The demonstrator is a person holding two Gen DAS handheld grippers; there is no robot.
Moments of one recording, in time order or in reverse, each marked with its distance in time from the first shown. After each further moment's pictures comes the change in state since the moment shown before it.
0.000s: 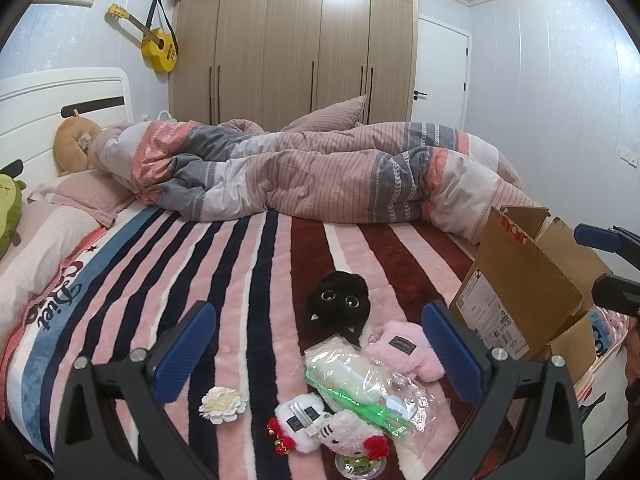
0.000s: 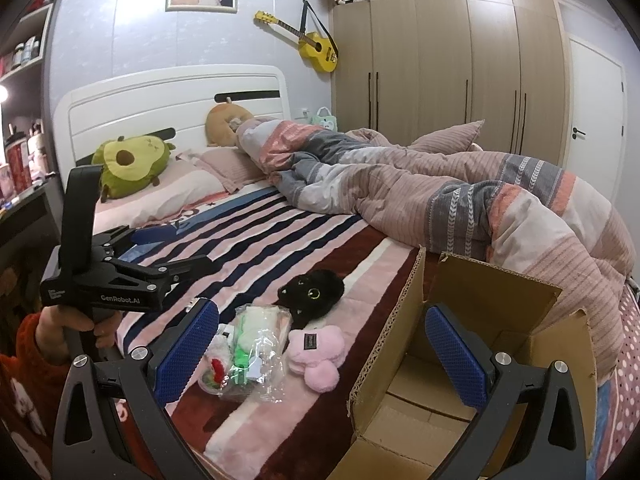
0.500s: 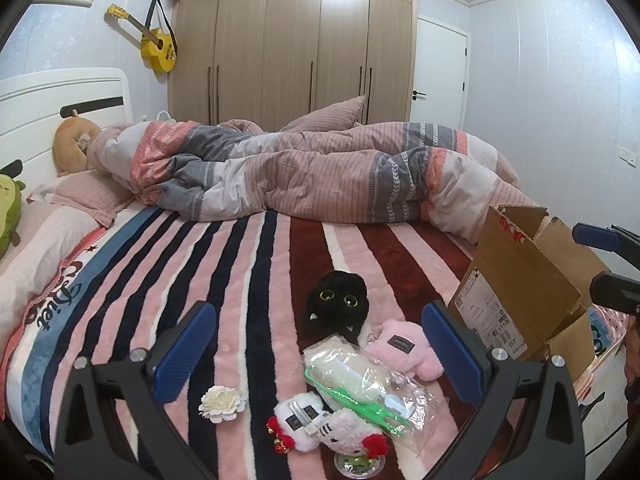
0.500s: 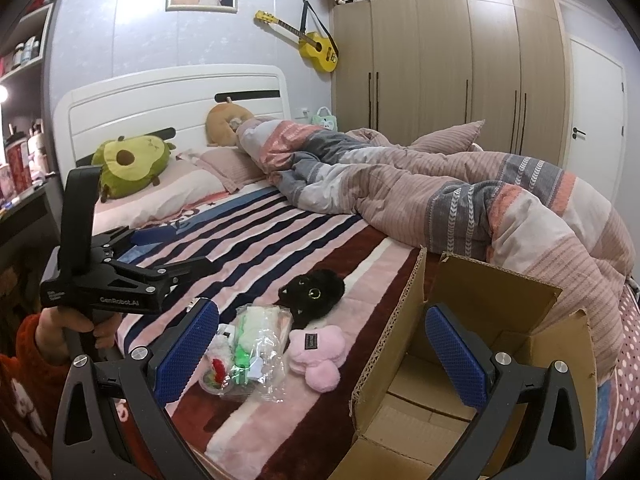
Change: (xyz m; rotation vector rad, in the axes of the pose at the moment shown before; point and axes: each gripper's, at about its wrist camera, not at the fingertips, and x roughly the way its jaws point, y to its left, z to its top) left arm -0.002 0.001 -0.001 -0.001 -0.001 0.000; right arm -0.002 -0.001 0.001 0.003 0.001 0.000
